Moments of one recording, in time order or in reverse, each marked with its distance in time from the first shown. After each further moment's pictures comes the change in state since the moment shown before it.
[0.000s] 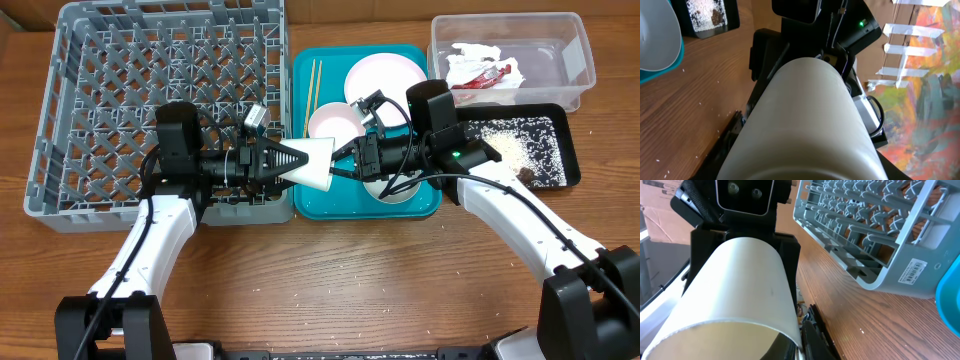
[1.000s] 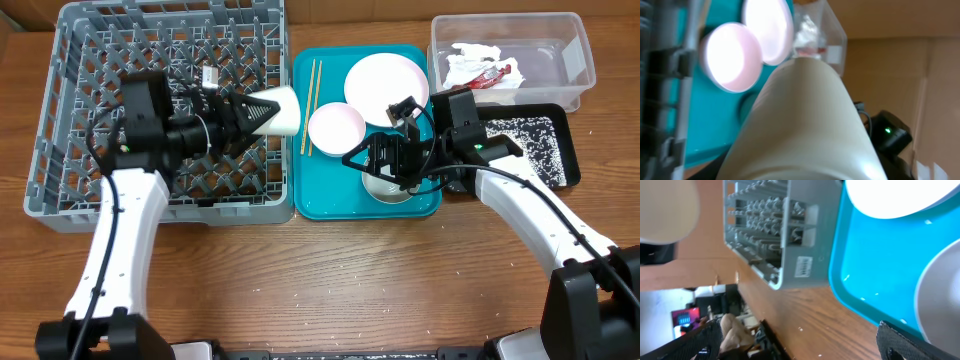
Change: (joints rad) left arm 0.073 0.001 0.385 -0.644 -0.658 0.264; right arm -0.111 0.000 -0.003 -0.279 0.261 -0.166
